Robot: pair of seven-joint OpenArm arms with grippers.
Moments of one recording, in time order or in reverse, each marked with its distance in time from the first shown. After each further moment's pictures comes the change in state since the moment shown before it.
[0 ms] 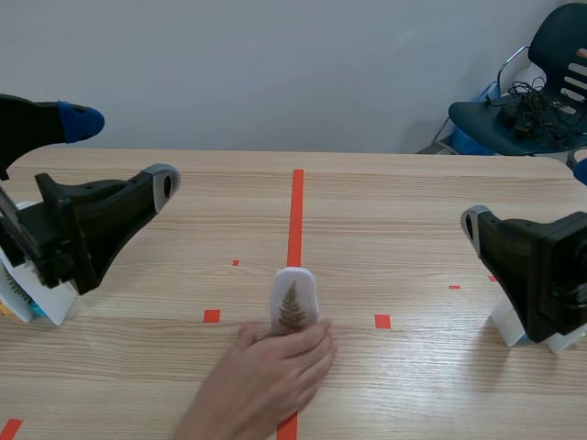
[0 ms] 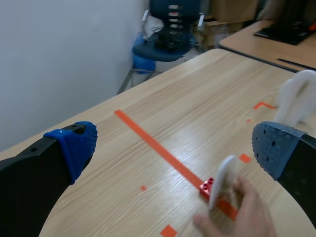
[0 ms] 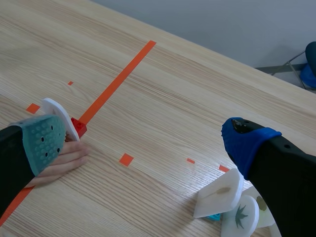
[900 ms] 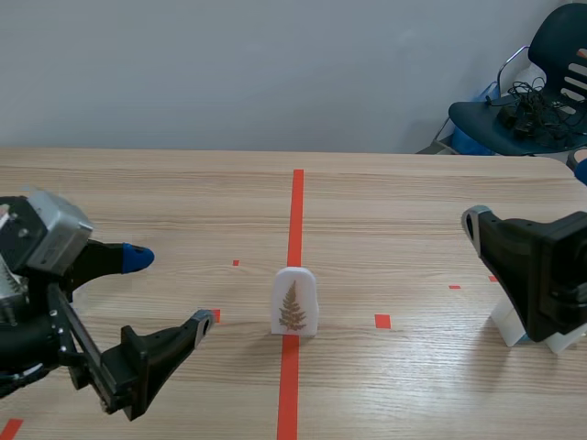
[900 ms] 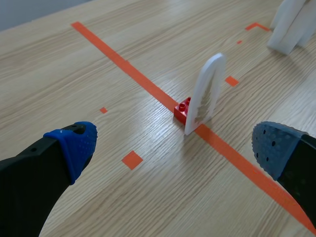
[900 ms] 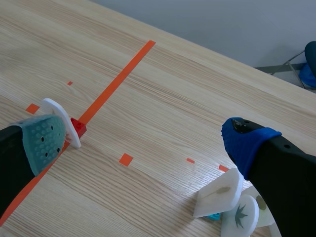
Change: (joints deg) left arm -1.7 2.6 11.8 -20.2 15.6 0.3 -8.6; right arm 0.0 0.0 0.0 0.0 0.0 -0.2 0.0
